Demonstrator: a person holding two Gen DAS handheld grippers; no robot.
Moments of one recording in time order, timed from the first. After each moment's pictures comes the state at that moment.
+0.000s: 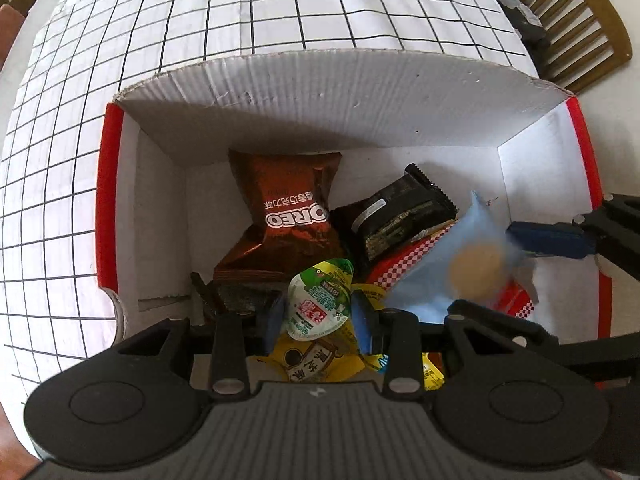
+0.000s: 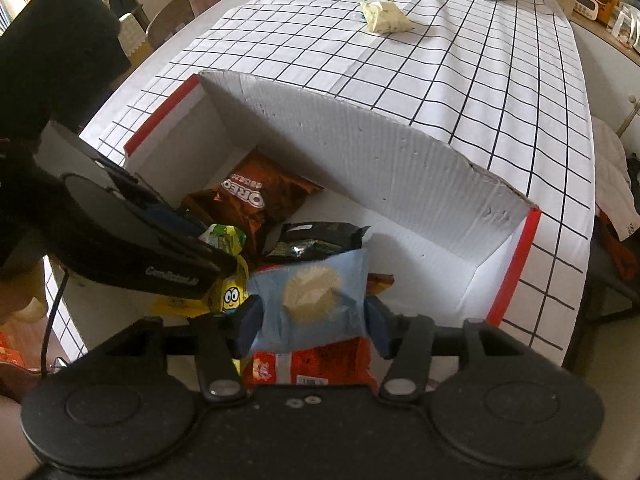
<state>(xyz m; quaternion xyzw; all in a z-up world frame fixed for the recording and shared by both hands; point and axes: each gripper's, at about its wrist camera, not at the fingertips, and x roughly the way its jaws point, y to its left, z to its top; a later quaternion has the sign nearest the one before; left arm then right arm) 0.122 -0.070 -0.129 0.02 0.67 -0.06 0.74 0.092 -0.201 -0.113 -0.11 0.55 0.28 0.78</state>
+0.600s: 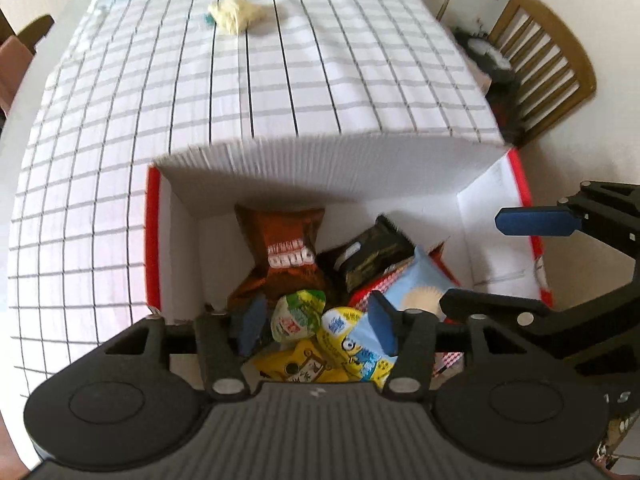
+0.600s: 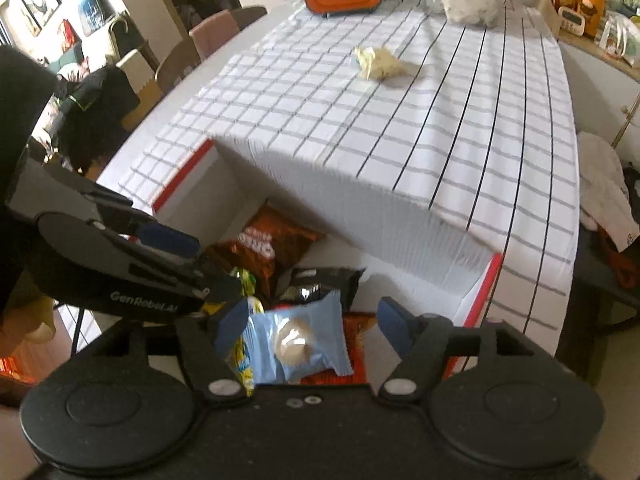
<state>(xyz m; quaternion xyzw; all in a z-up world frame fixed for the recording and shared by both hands) 0.111 -0.058 -0.070 0.00 0.60 -0.08 0.79 0.100 -0.215 -0.067 -0.06 0.51 0.29 0.80</state>
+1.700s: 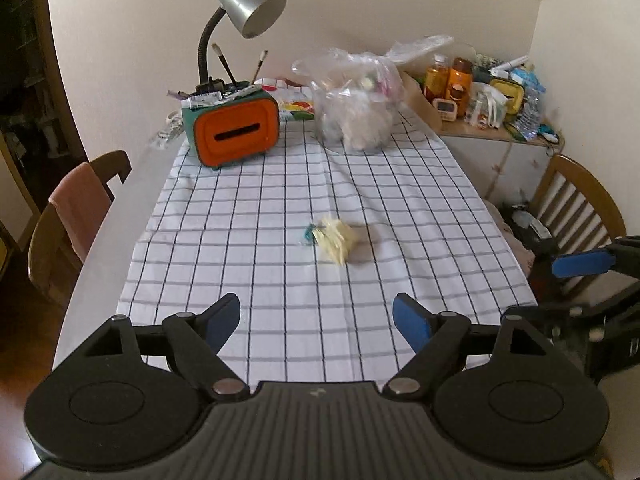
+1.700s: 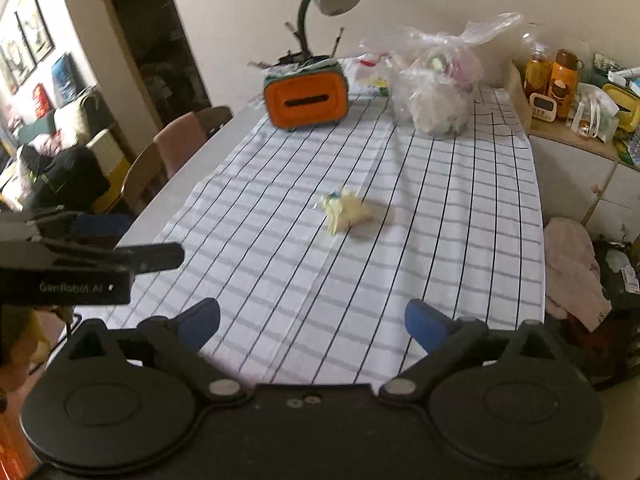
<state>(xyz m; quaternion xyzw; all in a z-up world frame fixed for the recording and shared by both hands) 0.206 0.032 0.018 -0.01 0.40 -0.02 0.92 0.223 -0.174 0.008 -0.03 0.44 0.24 0.87</state>
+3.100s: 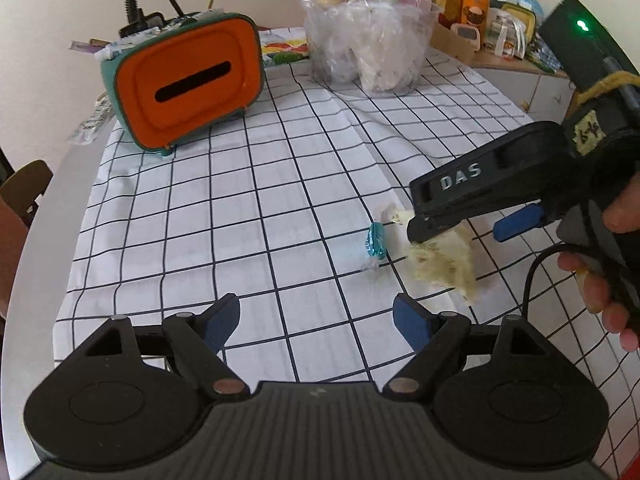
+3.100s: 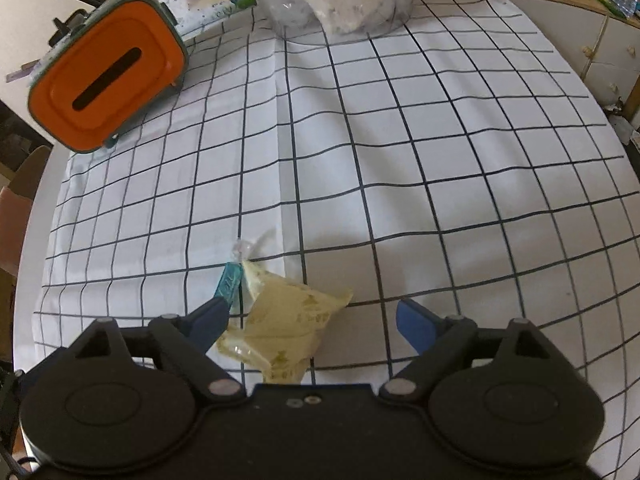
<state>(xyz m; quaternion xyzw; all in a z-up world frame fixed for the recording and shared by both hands) 0.398 0.095 -0.143 0.06 0.44 -0.10 0.89 0.468 -0.079 -0.176 0.09 0.56 0.04 0.82</state>
